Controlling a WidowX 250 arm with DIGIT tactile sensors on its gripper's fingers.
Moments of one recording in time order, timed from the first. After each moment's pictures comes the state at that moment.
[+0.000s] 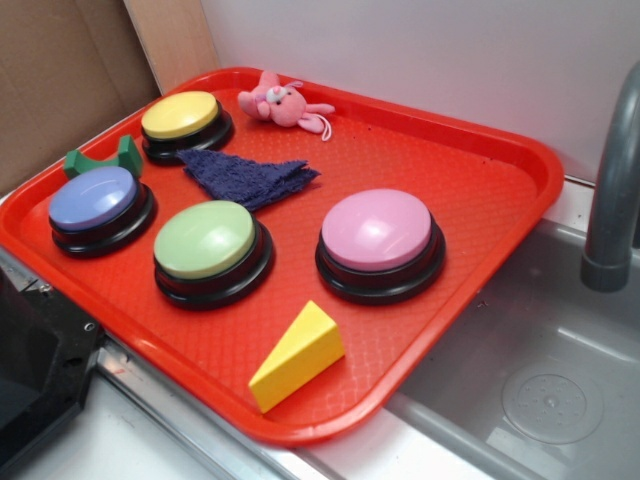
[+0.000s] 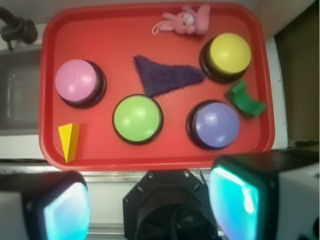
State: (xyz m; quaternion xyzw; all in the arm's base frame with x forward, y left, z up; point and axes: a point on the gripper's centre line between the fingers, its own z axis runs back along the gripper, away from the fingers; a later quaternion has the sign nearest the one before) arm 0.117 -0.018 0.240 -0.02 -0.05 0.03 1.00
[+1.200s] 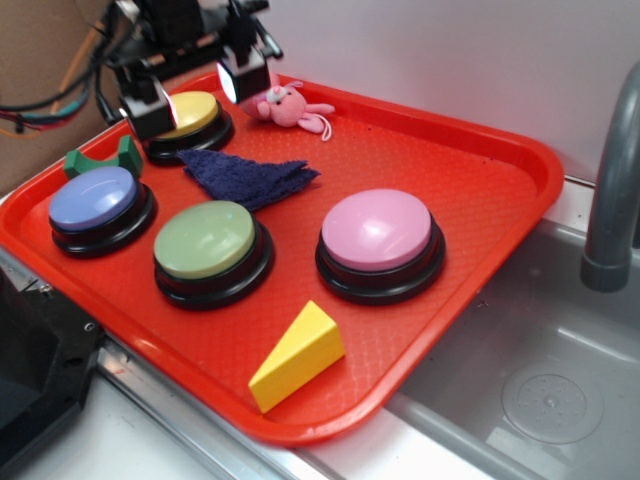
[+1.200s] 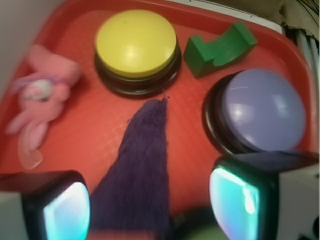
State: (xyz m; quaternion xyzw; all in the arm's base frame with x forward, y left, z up) arm 0.235 0.023 0.077 0.09 -0.11 0.62 0.78
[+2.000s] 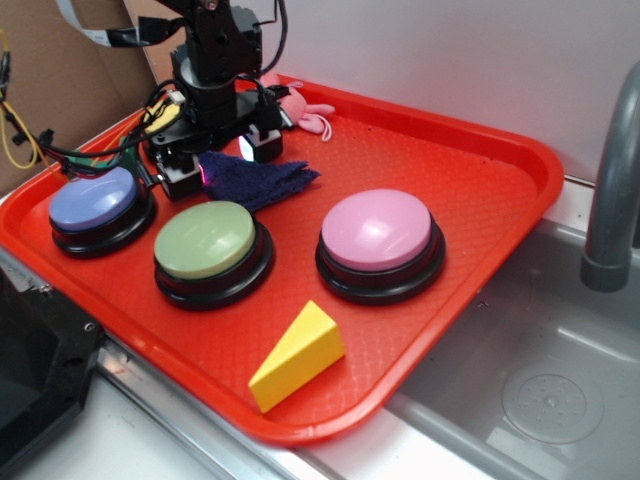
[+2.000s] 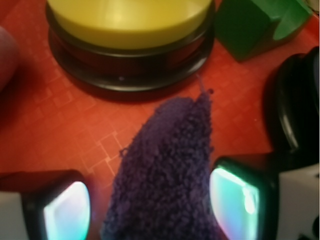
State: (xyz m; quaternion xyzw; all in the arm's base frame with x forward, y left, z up) arm 0.240 0.041 0.020 0.11 -0.10 0.63 0.76
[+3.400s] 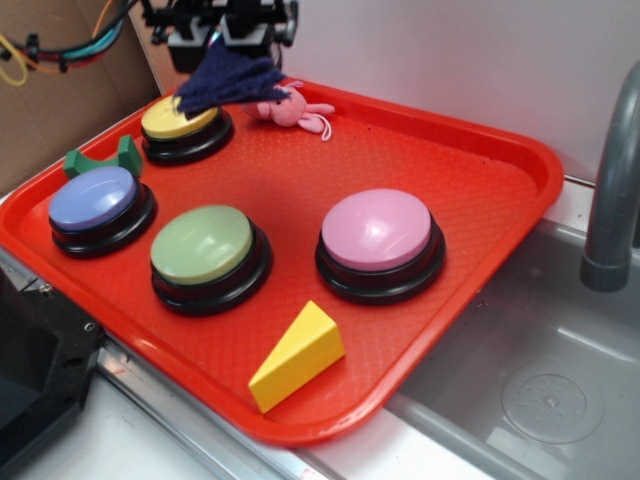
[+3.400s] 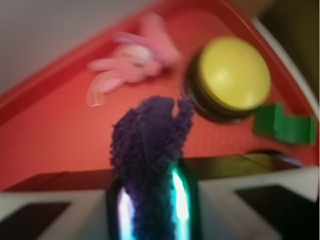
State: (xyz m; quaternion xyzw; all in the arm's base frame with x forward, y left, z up) arm 0.257 -0.012 0.137 0.04 -0.09 0.25 0.96
